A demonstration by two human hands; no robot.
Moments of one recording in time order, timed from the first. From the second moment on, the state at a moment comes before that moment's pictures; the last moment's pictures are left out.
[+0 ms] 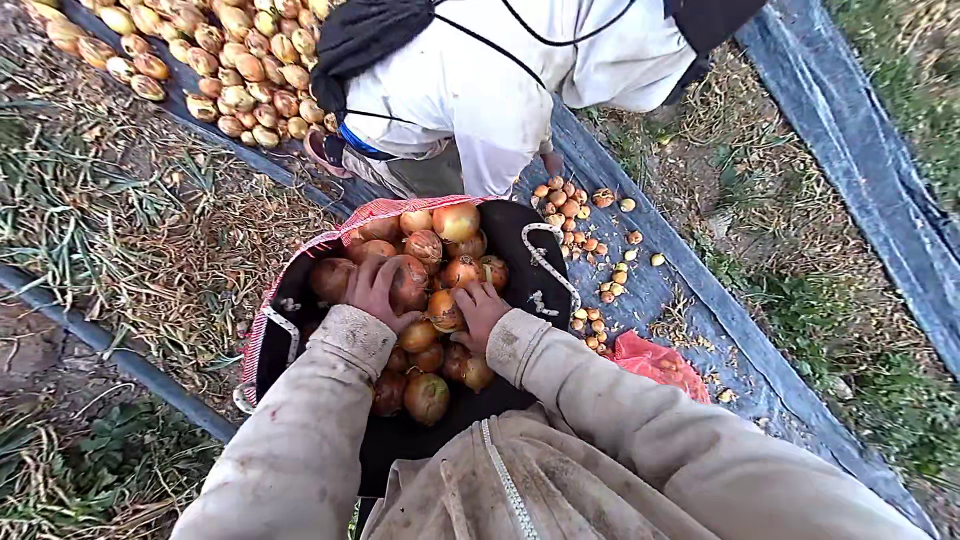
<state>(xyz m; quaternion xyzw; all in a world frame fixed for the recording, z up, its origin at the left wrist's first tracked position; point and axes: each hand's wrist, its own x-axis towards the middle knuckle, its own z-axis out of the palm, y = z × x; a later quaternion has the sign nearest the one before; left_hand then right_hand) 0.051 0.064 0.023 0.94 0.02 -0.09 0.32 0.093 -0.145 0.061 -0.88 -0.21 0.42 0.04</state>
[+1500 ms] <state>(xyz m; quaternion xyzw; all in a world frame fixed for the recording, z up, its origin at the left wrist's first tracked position) -0.023 0.043 0.036 0.83 0.05 -0.52 0.19 0.056 -0.127 0.033 -0.81 -0.09 0.58 -0.01</state>
